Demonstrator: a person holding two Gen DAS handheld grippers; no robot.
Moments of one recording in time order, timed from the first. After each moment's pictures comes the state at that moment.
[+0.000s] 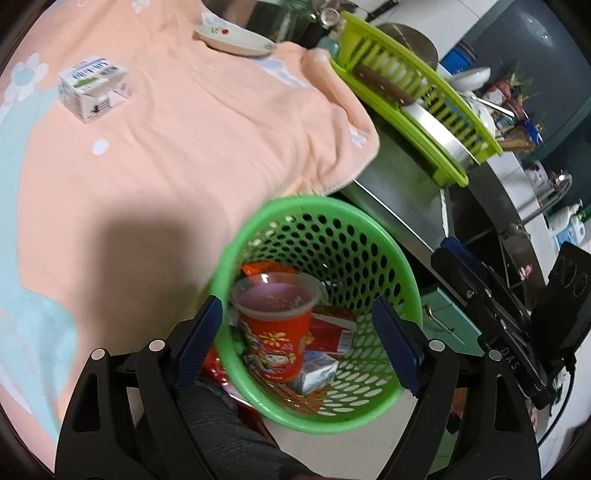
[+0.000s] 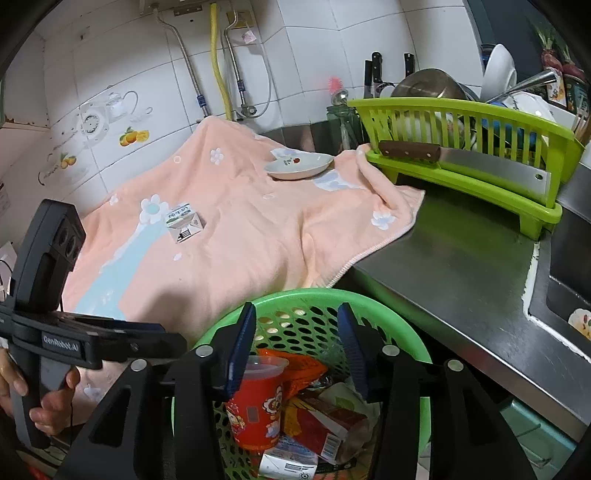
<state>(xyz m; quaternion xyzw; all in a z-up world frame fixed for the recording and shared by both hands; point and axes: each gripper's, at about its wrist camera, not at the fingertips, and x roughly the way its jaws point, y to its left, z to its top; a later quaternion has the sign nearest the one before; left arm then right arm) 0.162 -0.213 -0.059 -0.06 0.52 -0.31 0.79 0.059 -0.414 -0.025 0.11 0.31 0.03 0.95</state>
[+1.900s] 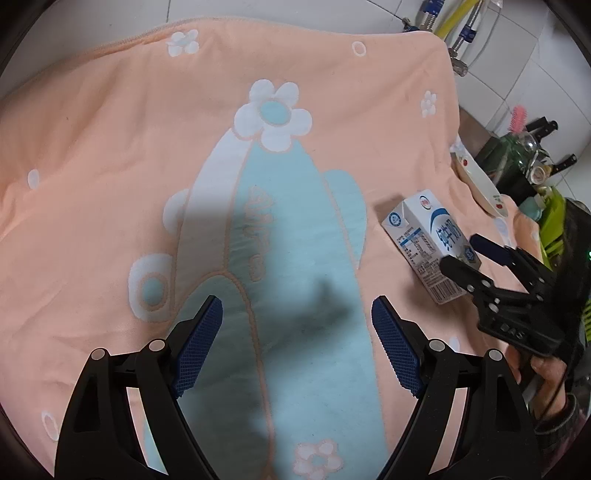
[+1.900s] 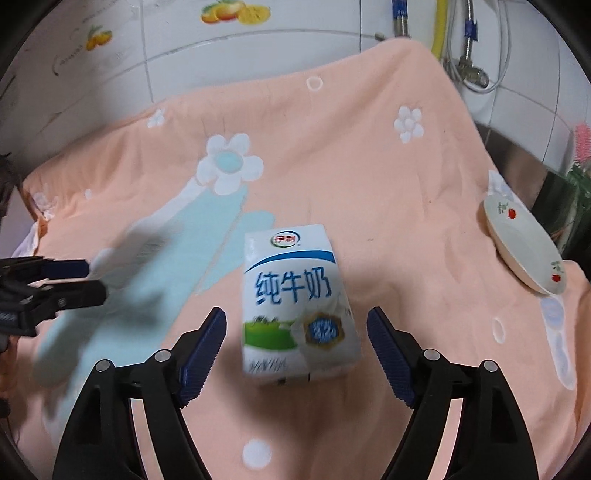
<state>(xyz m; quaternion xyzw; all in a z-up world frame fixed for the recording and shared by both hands) 0.337 0.041 -0.048 -0.12 0.47 -0.03 0.87 0.402 -0.184 -0.046 -0.08 0.40 0.23 0.89</state>
